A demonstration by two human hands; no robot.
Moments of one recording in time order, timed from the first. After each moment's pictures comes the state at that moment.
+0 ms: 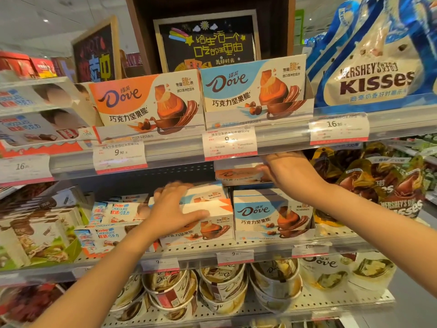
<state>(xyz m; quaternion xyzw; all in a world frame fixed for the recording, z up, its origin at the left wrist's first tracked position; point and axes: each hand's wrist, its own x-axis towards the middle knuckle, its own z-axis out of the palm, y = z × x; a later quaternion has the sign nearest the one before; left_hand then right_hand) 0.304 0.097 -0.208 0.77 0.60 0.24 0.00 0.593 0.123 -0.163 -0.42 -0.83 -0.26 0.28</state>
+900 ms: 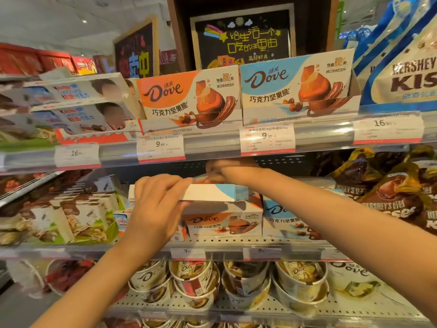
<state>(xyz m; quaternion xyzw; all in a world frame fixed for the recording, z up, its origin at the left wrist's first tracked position) 0.272 0.001 -0.175 0.76 0.39 0.37 -0.37 0.438 0.148 -0.147 -0.35 -0.92 0.03 0.16</state>
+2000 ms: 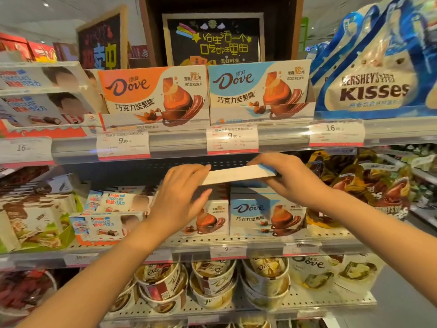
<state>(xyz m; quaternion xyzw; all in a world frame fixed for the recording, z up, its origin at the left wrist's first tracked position) 0.337 0.068 -0.197 0.80 0.38 0.40 -0.26 0.596 0.090 -0.148 -0.31 -0.89 -0.02 0.34</state>
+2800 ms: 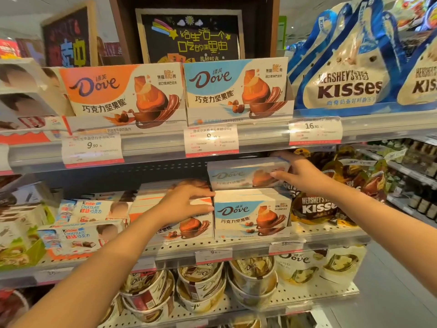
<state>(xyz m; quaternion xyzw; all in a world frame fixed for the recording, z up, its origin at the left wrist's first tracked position) 0.354 0.119 -0.208 0.82 0.52 0.18 0.16 0.664 0.142 -0.177 -0.45 -0.82 0.12 0.34</state>
